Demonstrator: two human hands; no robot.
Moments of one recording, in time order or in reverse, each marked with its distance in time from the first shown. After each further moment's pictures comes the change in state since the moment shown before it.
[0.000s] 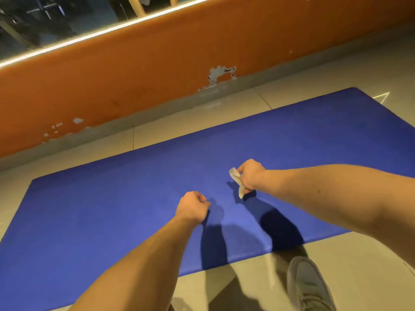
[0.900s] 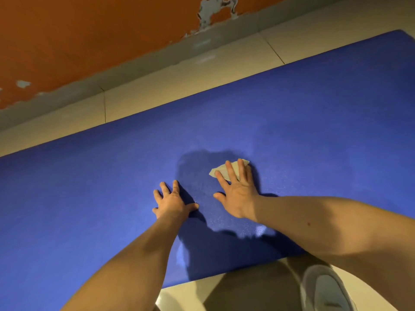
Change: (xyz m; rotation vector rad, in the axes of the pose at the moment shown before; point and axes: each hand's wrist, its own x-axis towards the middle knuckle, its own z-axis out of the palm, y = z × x) left_hand 0.103 -0.074 0.047 0.355 -0.136 -0.254; right_hand 0.091 0.061 0.144 -0.756 0.034 -0.318
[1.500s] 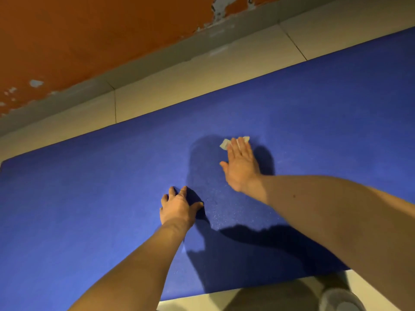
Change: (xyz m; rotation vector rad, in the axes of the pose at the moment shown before) left_hand 0.014 -0.004 -0.011 0.016 0.072 0.024; right_hand 0.094 0.013 -0.038 0.093 0.133 0.042
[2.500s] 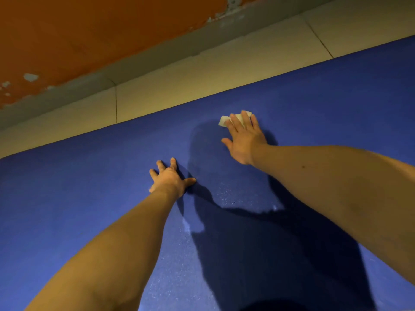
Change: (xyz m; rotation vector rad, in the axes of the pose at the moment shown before) left_hand 0.120 0.009 -0.060 0.036 -0.065 -0.103; right_hand 0.111 0.016 -0.033 -0.106 0.019 -0.034
